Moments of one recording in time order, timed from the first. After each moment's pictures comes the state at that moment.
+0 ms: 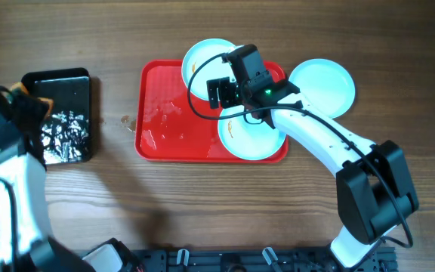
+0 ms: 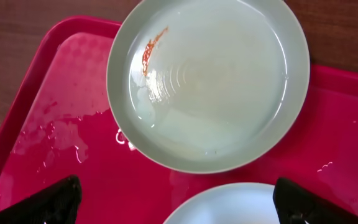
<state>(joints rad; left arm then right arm) 0.54 1.34 0.91 -0.20 0.06 -0.54 0.54 1.85 1.32 -0.35 -0.02 0.28</state>
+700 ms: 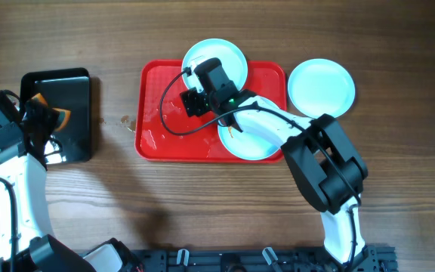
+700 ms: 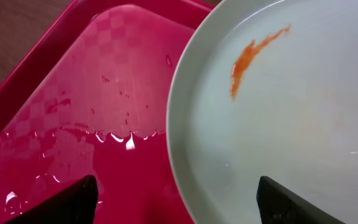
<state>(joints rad) 0.53 1.37 0.91 -0.36 0.15 -0.60 0.65 2.14 1.40 -0.08 -0.04 0.14</state>
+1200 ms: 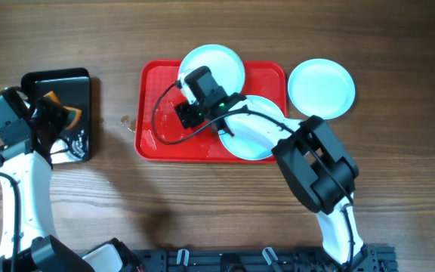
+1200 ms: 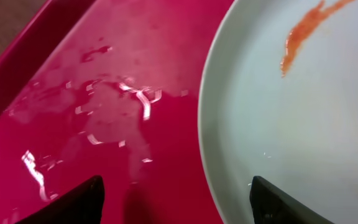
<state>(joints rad) 0.48 1.37 0.91 -0.38 0.17 -0.60 0.71 2.18 1.43 -0.19 -0.10 0.13</state>
